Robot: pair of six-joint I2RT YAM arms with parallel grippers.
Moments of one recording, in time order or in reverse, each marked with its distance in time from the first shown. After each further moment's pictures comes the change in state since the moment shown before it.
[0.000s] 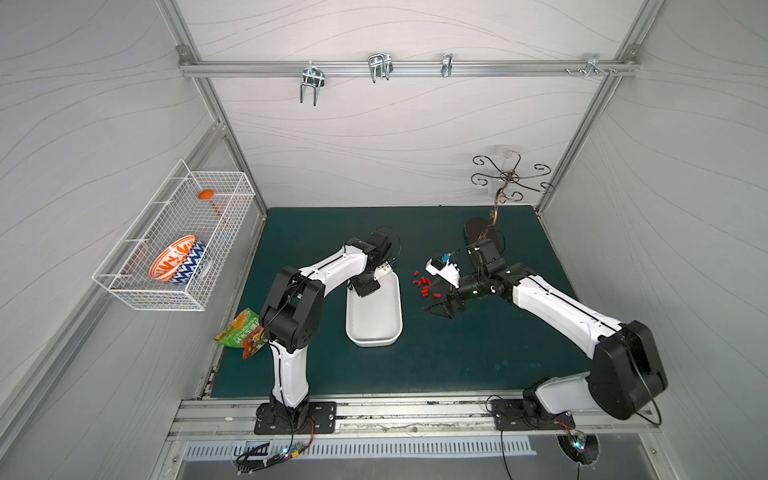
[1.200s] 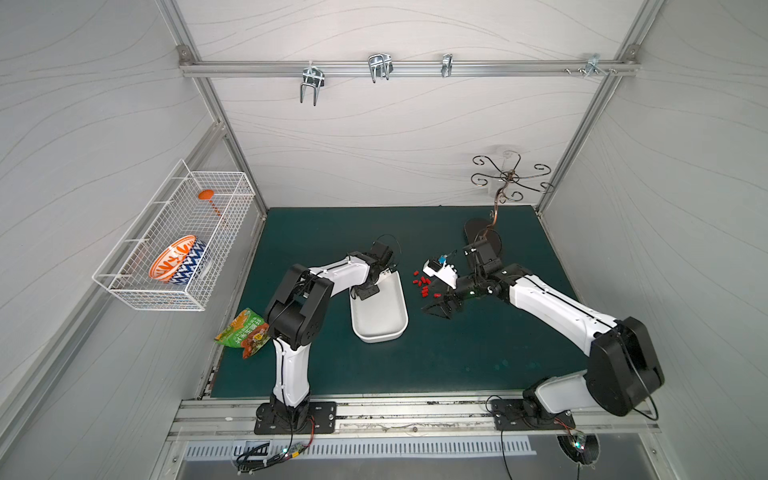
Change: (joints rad) left arm -0.002 0.022 -0.162 0.304 -0.123 0.055; right arm 0.008 0.011 -0.001 0.005 0.046 -0.016
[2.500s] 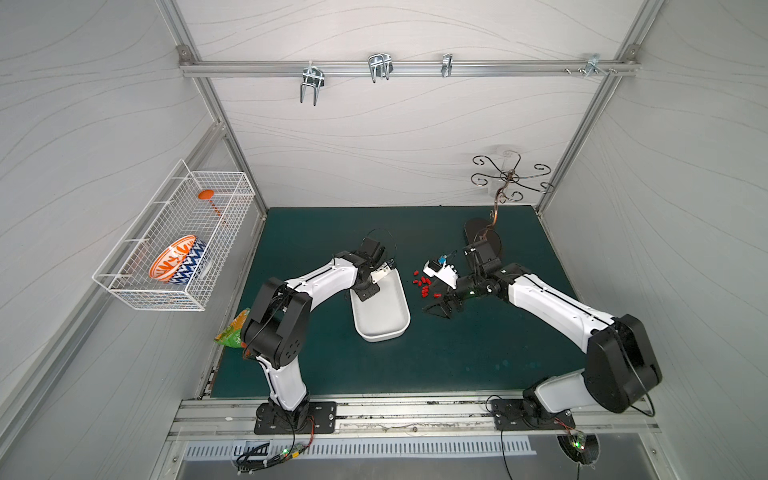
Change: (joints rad) left arm 0.014 -0.202 -0.053 -0.065 0.248 -0.047; right arm -0.018 0.016 0.002 -0.011 0.016 -0.016
